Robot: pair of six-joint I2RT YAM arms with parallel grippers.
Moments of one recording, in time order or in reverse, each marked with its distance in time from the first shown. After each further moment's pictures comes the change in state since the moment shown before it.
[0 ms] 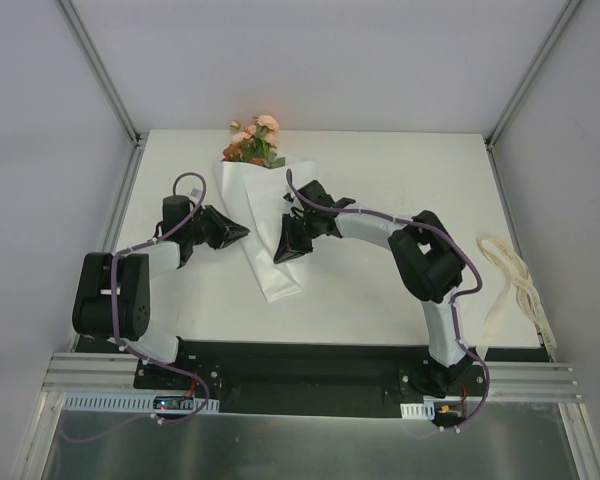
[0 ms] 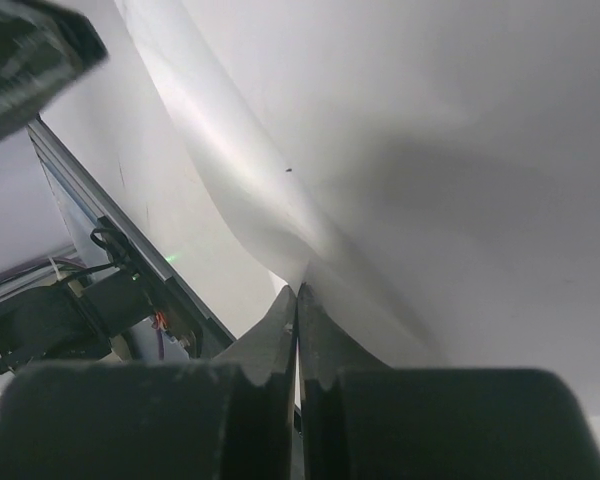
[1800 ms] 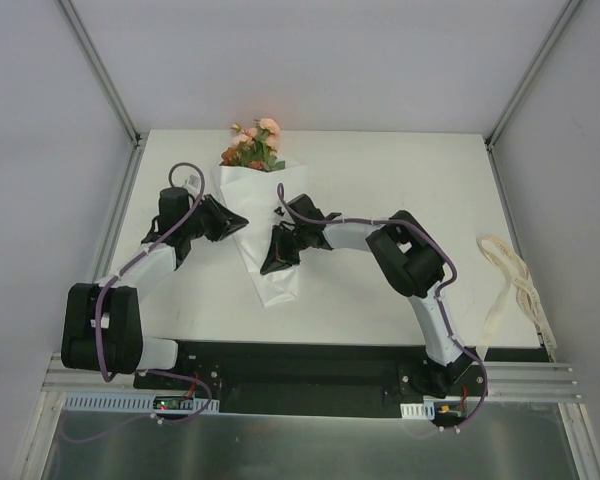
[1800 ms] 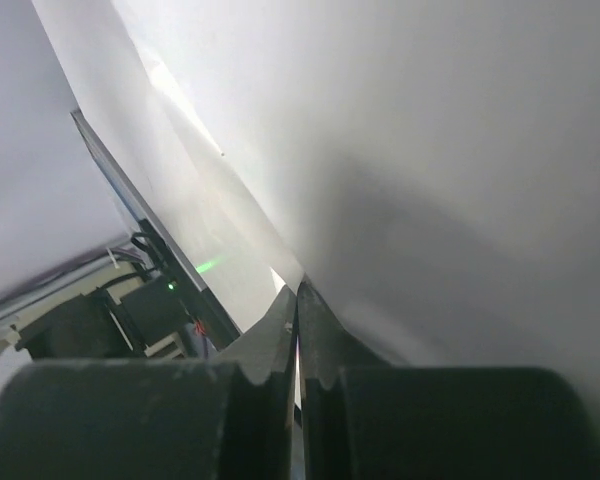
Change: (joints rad) left arm -0.065 -0.220 -0.018 -0.167 -0.106 0.093; right arm 0.038 0.129 -0.031 0.244 -0.106 0.195
